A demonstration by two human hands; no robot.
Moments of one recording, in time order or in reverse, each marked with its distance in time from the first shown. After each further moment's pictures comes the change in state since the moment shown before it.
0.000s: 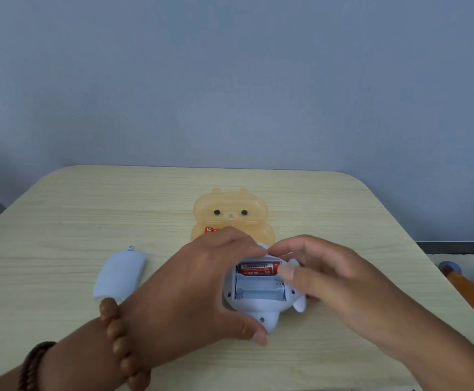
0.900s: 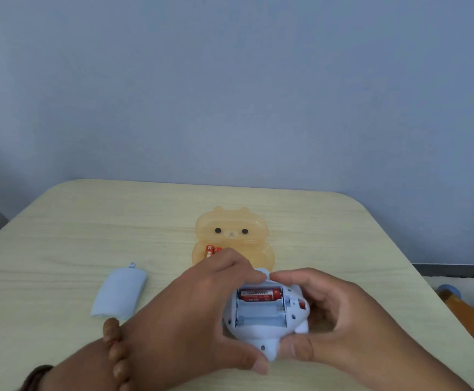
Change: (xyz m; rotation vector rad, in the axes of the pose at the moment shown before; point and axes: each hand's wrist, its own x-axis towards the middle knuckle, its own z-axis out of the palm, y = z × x) left_hand -0.001 -0.007 0.004 -0.009 0.000 0.028; right_hand -0.006 0.015 -0.001 -0.008 -0.032 -0.037
